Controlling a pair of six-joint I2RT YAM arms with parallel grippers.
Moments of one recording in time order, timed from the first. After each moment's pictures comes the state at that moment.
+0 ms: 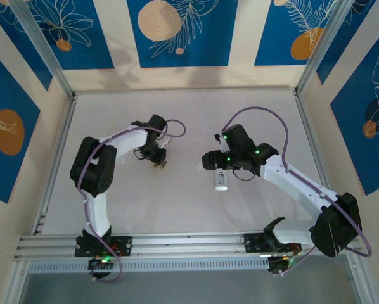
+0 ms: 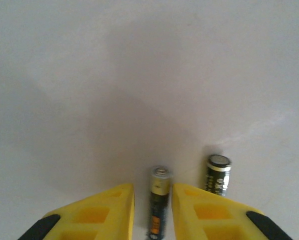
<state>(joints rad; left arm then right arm) -0.45 1.96 1.36 -0.81 0.05 0.04 0.60 1.25 0.99 -0.69 -0.16 0.44</state>
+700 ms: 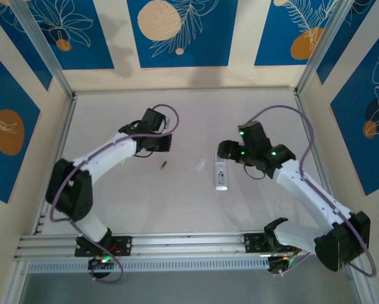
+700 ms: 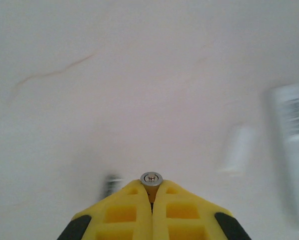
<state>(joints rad) -0.59 1.61 1.24 -0.54 0.08 -0.44 0.44 1.10 0.97 -0.73 -0.01 0.63</state>
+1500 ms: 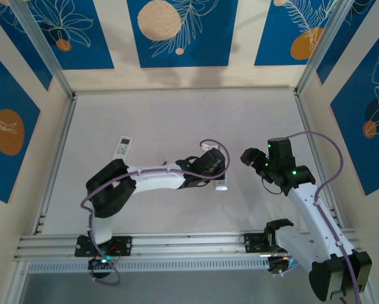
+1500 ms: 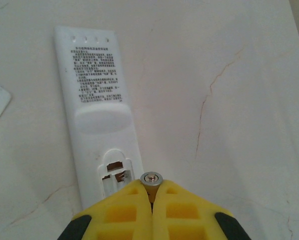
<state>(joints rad) -1.07 1.91 1.26 -0.10 -0.15 -0.92 0.18 0.87 0.75 -0.75 -0.09 0.78</state>
